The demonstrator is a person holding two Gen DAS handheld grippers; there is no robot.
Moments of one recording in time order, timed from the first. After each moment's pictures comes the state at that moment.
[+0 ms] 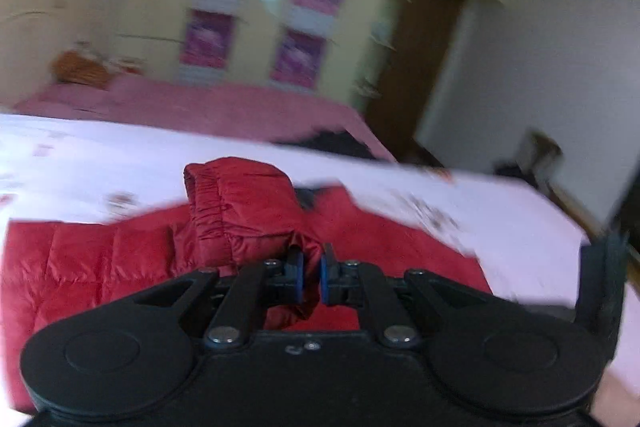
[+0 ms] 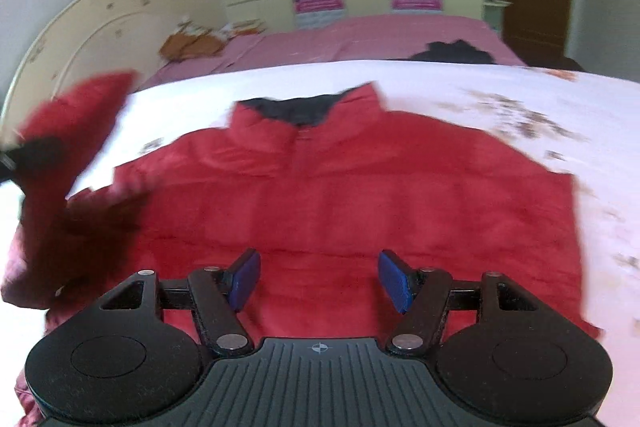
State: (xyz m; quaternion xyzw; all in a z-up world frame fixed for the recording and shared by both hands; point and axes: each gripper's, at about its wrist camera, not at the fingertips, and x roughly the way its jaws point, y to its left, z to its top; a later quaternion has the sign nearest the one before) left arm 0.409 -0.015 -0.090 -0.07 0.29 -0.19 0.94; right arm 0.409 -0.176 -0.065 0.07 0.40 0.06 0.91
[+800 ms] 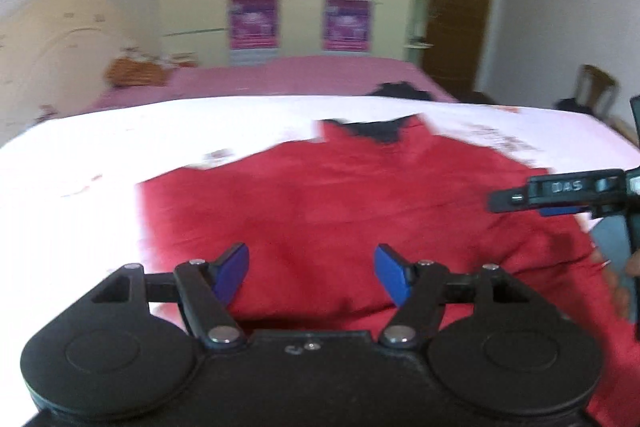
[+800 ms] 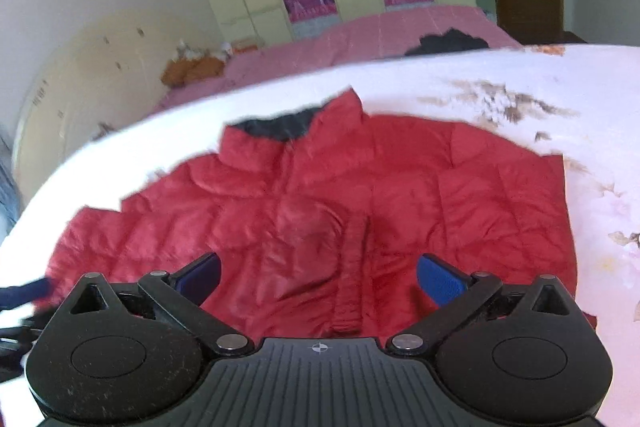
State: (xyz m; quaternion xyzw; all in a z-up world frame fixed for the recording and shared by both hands) left arm 0.349 0.052 -0.108 0.02 0.32 -0.06 0.94; right arm 0.410 -0.188 -0.061 0.13 0.41 0.08 0.90
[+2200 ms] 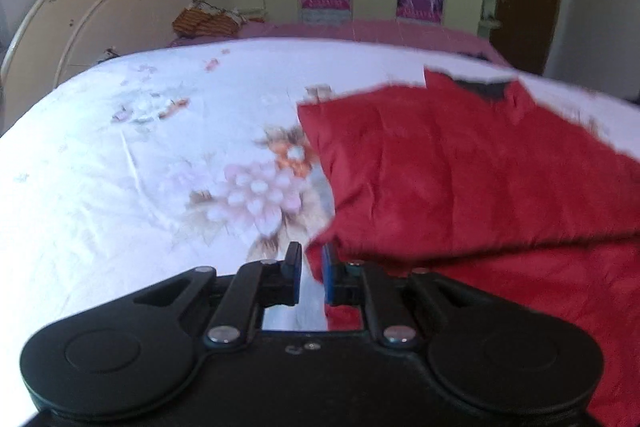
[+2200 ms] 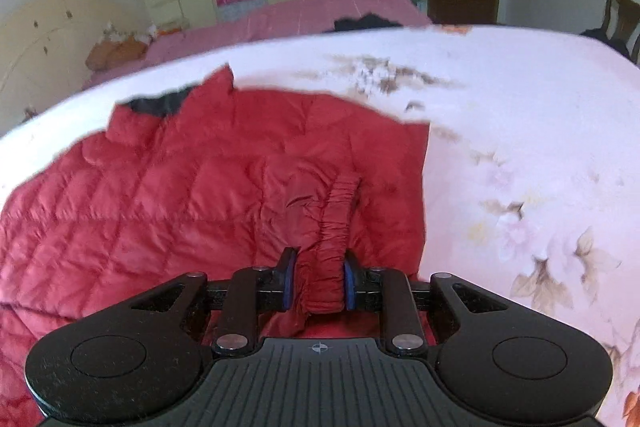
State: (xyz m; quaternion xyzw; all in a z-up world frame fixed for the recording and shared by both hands) left arm 0.357 0.110 -0.136 0.00 0.37 0.02 0.93; right arm 0.381 -0.263 -0.064 0.09 0.41 -0.02 0.91
